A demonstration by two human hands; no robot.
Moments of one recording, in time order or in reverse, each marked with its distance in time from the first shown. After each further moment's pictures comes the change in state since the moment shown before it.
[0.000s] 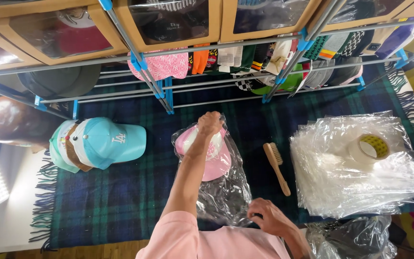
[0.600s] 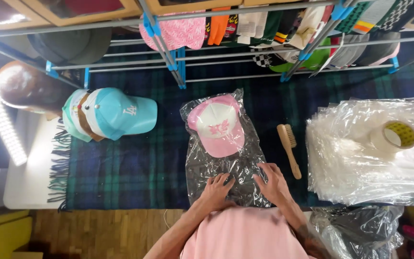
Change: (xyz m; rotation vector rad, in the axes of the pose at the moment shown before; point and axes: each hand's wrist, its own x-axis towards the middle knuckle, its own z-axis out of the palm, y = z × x) left_hand -0.295 -0.057 0.169 0.098 0.164 0.498; right_hand 0.042 0.041 0.037 -0.189 0.526 0.080
